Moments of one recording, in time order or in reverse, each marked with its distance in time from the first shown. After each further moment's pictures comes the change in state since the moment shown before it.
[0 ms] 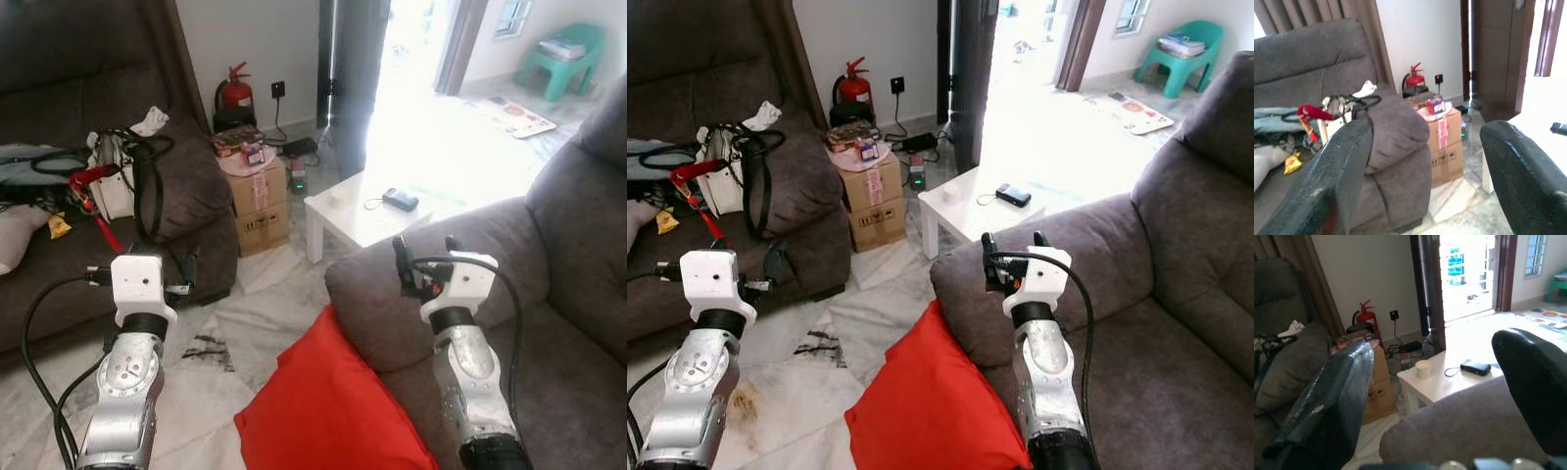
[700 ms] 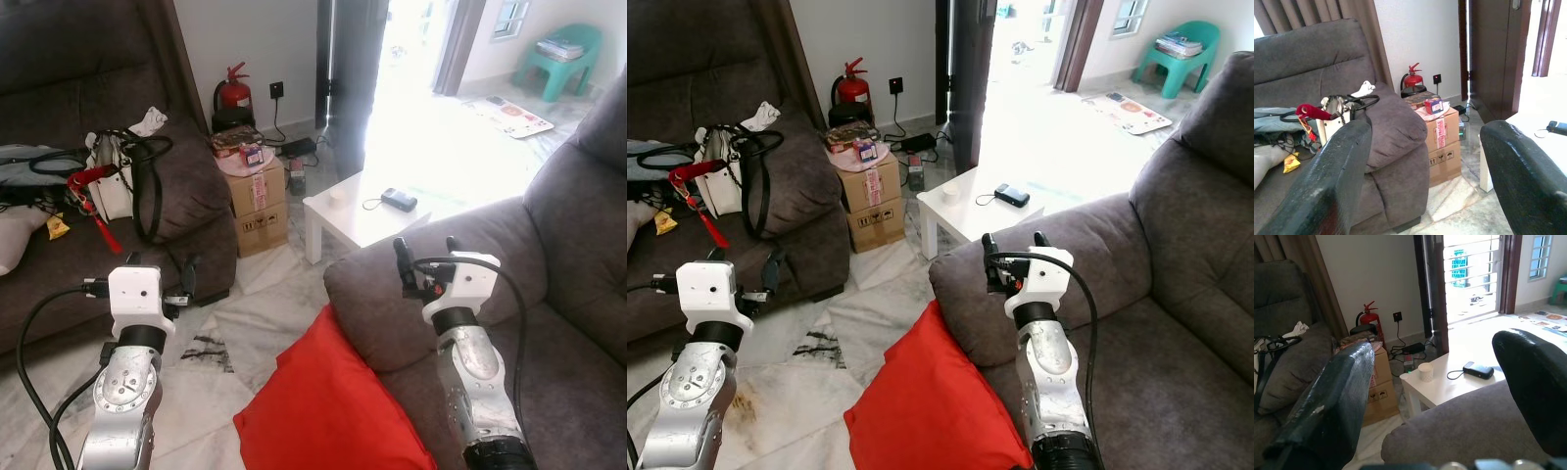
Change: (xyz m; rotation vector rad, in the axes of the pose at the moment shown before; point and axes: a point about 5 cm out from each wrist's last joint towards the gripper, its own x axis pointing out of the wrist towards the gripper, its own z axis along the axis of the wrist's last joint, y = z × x) left arm -0.006 -0.004 0.004 -0.005 -0.006 -0.005; right arm 0.002 -0.001 0.007 0.001 -0.007 0.015
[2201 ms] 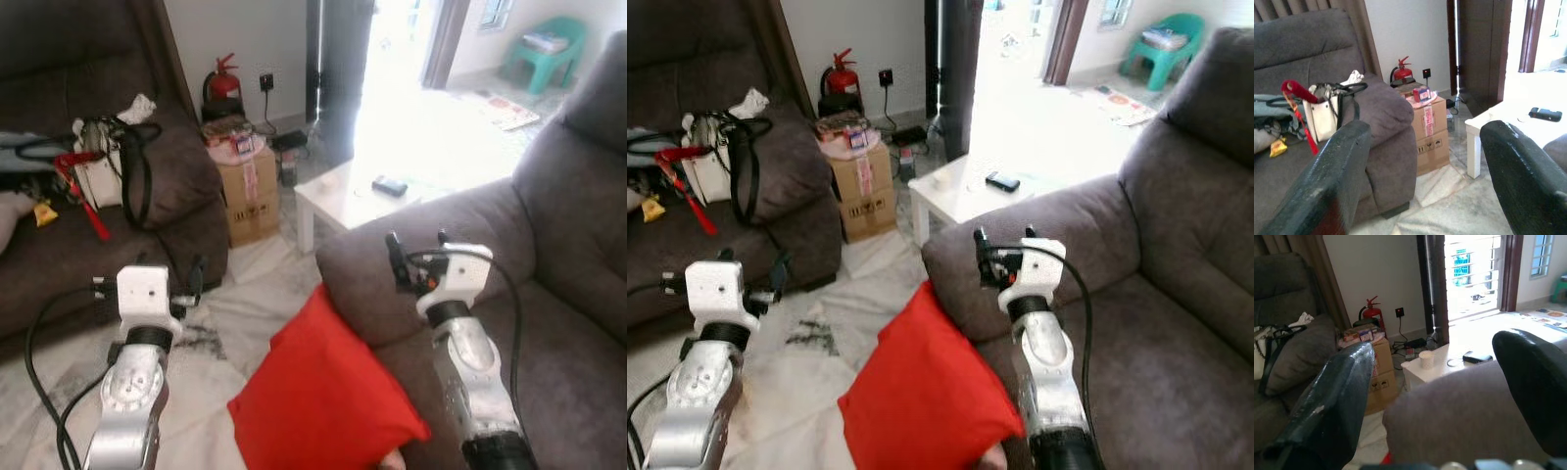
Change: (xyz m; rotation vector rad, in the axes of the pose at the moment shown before) left arm -0.001 -0.006 -0.001 -0.008 0.017 -0.014; right arm 0.006 0.007 0.006 0.003 0.011 0.043
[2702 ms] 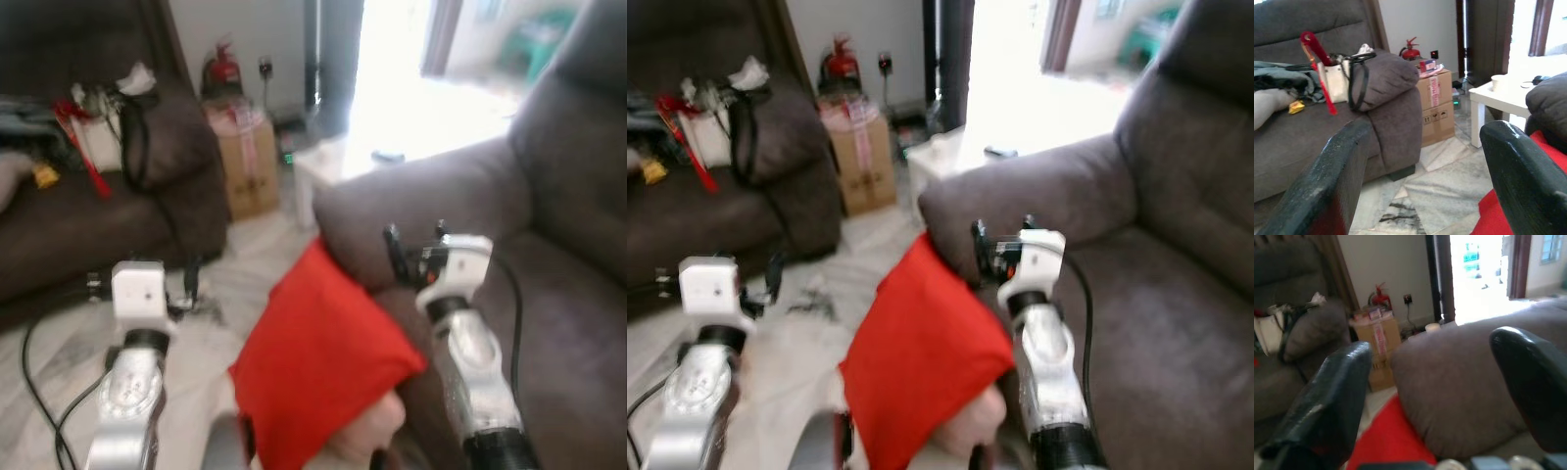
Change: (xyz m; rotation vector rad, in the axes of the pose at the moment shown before) left arm -0.010 -0.001 -0.011 0.004 0.047 0.009; right arm -0.005 0.000 -0.008 0.008 0.033 0.018
